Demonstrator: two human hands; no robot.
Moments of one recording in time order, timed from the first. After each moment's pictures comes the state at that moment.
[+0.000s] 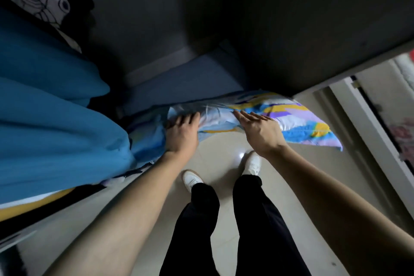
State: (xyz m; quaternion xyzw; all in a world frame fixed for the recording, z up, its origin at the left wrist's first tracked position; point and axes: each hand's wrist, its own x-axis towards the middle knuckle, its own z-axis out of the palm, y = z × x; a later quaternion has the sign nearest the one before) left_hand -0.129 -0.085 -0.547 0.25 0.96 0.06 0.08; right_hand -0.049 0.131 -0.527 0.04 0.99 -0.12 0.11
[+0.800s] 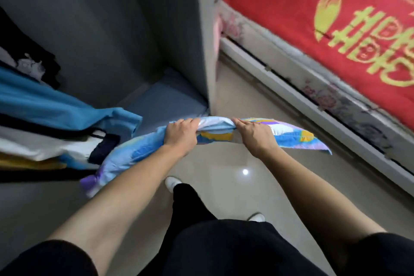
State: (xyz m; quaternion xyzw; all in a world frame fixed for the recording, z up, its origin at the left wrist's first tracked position) left_hand 0.117 0.063 -0.364 0.43 0.90 -0.01 0.09; right_hand 0.270 0.242 -0.368 0.17 0.97 -0.13 0.10
